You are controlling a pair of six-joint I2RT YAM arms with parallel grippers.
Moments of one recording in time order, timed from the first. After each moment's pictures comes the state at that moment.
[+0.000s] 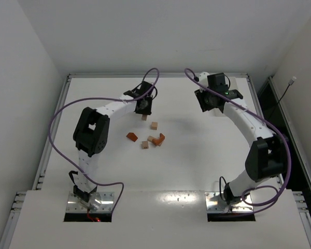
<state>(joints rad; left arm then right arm) -0.51 2.06 1.62 -0.50 -0.20 -0.32 0.22 1.59 1.31 -0.55 0.03 -0.26</state>
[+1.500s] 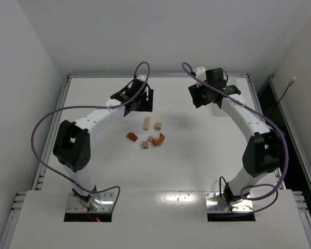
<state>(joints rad) -0.53 1.83 1.44 -0.45 -0.23 -0.37 0.23 1.63 1.36 -0.53 -0.04 -0.25</state>
